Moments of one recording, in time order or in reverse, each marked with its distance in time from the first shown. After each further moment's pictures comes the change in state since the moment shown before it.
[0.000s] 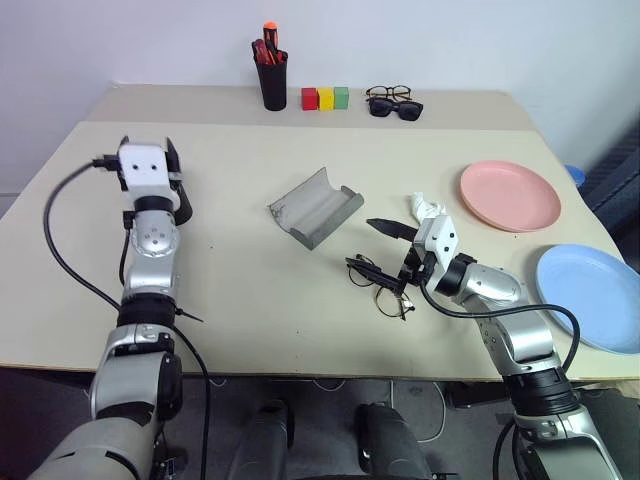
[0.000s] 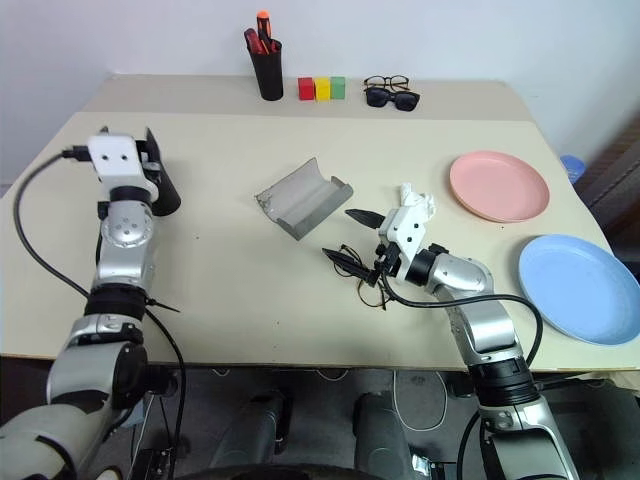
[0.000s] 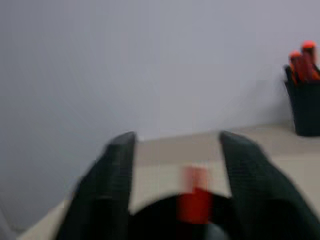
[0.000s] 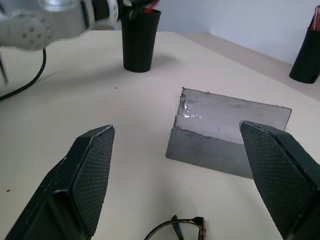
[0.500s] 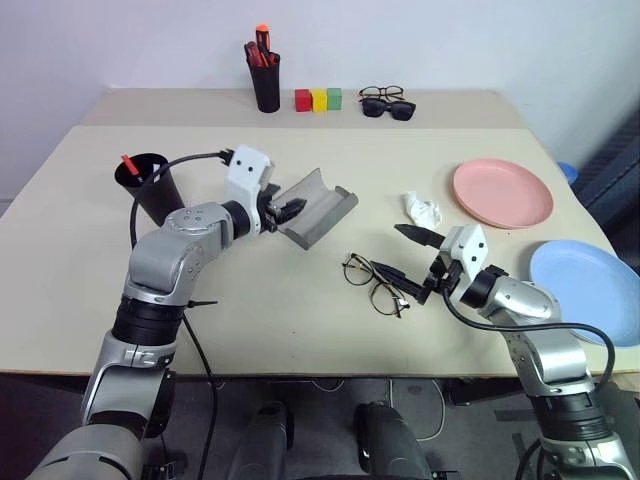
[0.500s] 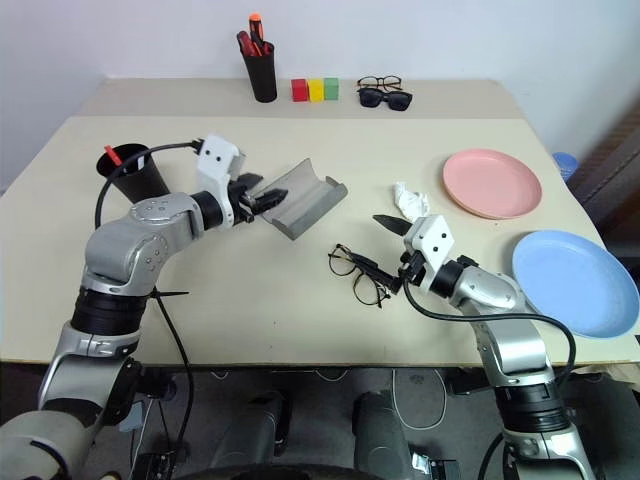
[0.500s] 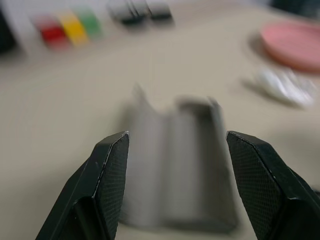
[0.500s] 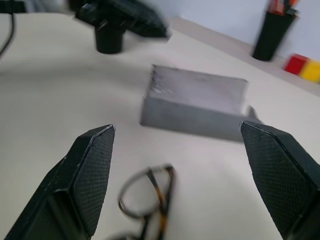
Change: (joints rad) left arm -0.063 -0.001 -0.277 -0.689 -0.472 1.298 -0.504; right arm 0.159 -0.078 -0.124 -0.116 0.006 0.042 -0.067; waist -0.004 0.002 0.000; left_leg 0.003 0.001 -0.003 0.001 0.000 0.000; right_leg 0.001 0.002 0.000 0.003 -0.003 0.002
